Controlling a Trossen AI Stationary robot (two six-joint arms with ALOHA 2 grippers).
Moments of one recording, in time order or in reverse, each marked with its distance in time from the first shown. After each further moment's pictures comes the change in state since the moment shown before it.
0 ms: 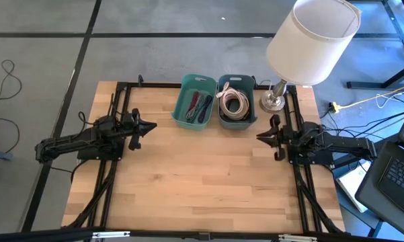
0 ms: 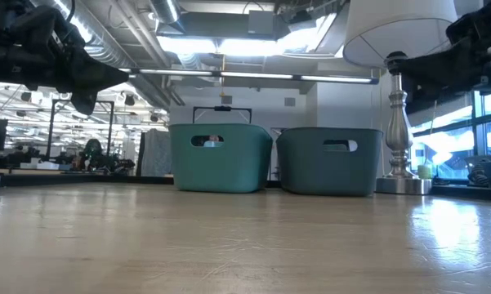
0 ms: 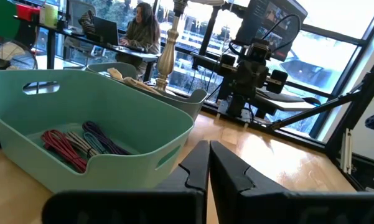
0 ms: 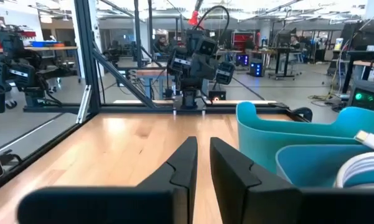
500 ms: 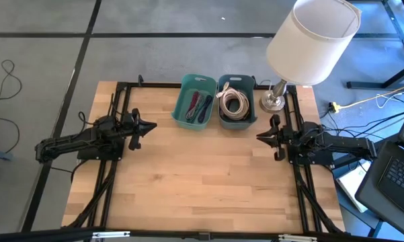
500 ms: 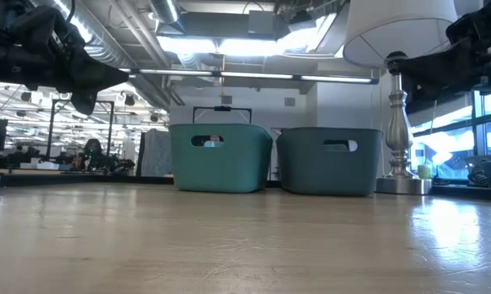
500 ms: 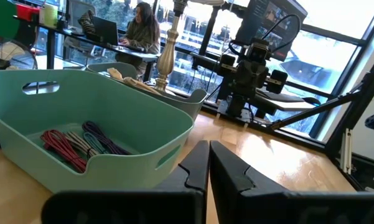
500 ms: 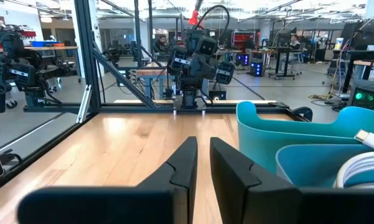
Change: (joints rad) left arm 0.000 0.000 0.000 0.000 0.001 0.000; right arm 0.000 0.000 0.000 -0.004 0.000 0.001
